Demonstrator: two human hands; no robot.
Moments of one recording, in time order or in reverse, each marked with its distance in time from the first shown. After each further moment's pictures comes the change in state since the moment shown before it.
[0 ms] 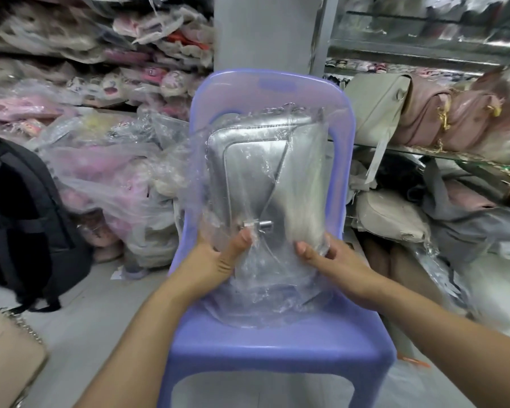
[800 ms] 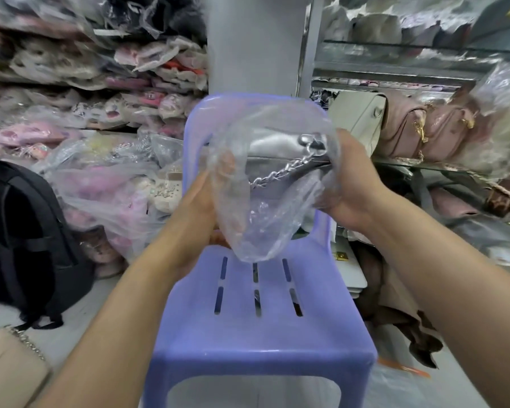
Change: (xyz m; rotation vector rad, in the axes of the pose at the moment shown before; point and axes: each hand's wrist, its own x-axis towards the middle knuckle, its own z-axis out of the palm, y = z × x) left_hand -0.002 0.099 -0.031 -0.434 -0.046 0.194; right_hand 0.053 -0.141 -0.035 0.481 0.137 0.065
